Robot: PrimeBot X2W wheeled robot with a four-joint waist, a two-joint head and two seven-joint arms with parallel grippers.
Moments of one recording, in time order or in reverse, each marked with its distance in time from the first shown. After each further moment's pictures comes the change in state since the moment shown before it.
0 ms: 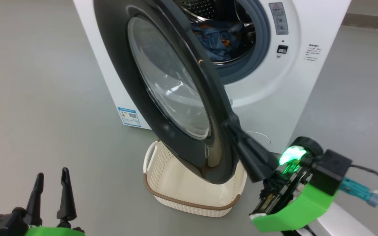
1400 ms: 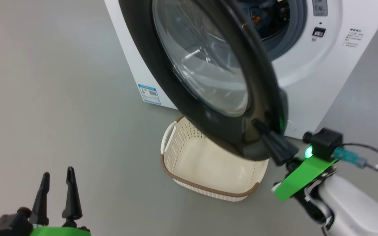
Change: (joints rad) left arm 0.006 -0.027 -0.010 -0.015 -0.018 0.000 0.000; right arm -0.130 -0.085 0.067 0.446 0.086 0.005 0.000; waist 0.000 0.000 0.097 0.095
